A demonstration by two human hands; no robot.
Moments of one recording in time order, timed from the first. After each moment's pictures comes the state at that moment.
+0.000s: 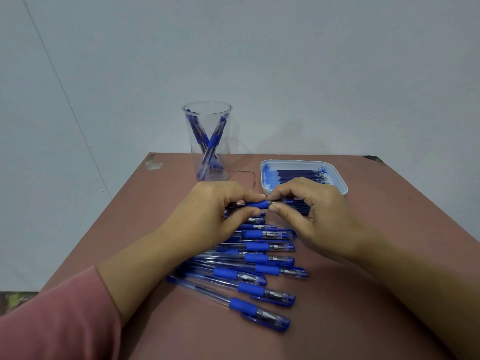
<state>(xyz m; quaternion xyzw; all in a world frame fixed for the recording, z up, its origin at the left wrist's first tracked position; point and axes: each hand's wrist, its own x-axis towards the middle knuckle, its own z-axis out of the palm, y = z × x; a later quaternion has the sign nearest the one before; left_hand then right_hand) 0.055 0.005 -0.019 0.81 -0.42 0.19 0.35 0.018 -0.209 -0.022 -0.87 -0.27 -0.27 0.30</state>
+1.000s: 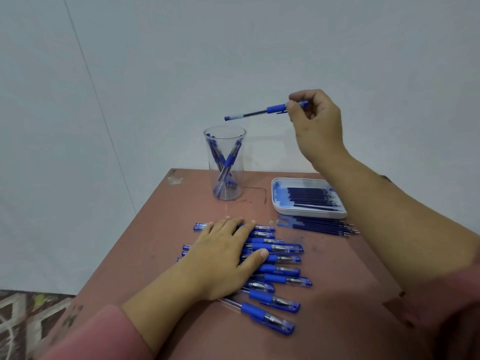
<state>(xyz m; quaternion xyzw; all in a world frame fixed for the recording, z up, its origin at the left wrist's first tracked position) 0.022 0.016 -0.040 0.95 -0.28 0.01 0.10 0.109 -0.187 0.086 -0.72 -0.12 -0.39 0.56</state>
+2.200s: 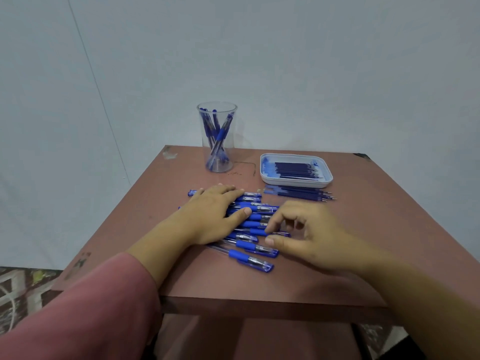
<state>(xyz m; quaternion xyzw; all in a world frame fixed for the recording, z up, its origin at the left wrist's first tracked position) 0.017 0.014 -0.030 0.95 -0.27 0.00 0.13 -0.065 -0.202 -0.015 -0.90 -0.24 -0.08 0.35</state>
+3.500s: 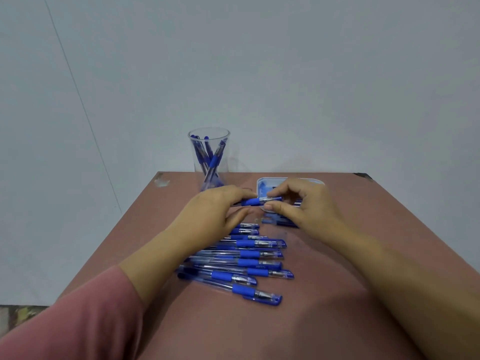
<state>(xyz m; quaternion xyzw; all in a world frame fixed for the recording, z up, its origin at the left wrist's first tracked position) 0.058 -0.001 -0.004 0.87 -0.39 0.20 0.21 0.021 -0.214 0.002 -0.86 -0.20 -0.24 0.40</state>
